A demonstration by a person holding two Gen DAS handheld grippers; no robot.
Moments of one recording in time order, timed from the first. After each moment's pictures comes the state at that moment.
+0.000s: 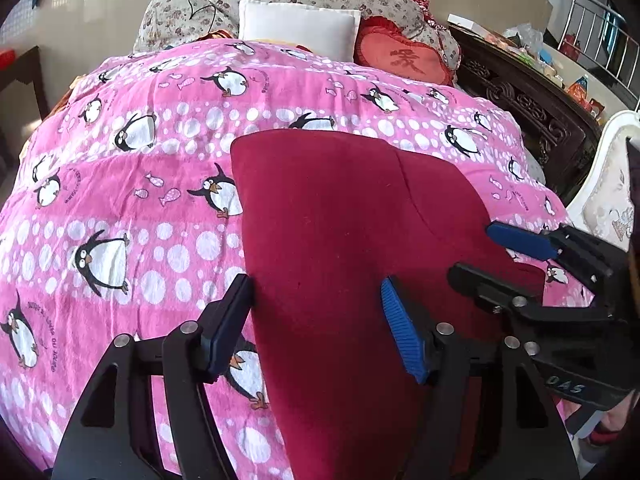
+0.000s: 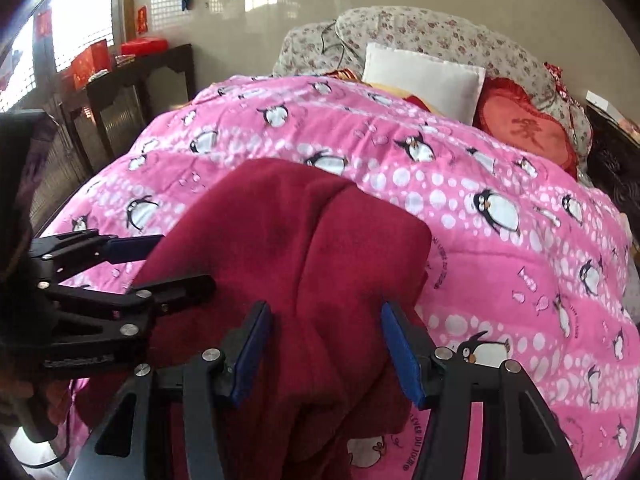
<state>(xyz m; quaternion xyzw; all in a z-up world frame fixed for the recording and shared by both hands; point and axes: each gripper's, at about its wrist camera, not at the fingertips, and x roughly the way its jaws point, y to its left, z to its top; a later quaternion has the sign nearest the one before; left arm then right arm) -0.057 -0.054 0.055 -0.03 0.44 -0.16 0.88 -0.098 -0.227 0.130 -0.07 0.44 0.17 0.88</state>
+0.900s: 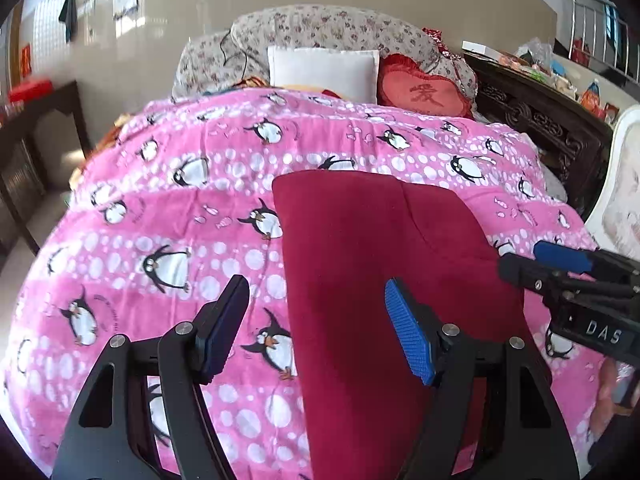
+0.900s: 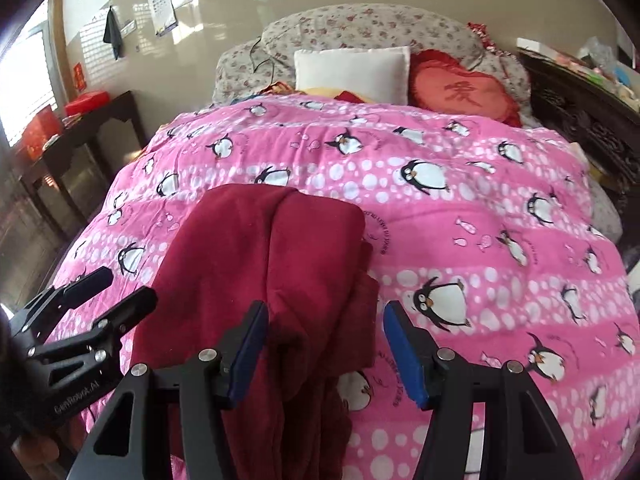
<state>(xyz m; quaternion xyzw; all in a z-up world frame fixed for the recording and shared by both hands) -0.110 -0.051 0.089 0.01 0.36 -0.10 0.93 -0.135 -0.256 0.168 0.03 0.44 0.07 0.90</state>
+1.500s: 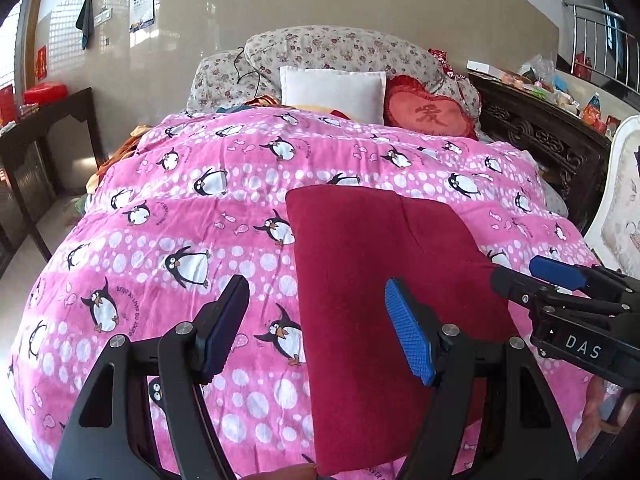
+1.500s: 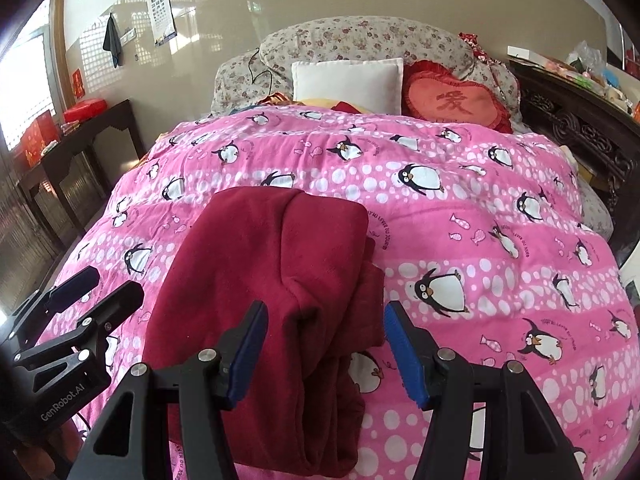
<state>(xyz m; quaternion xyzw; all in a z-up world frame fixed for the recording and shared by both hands) -0.136 -0.042 0.099 0.00 0.33 -0.08 0.94 -0.155 -0.247 0.170 0.03 0.42 0.06 0.90</state>
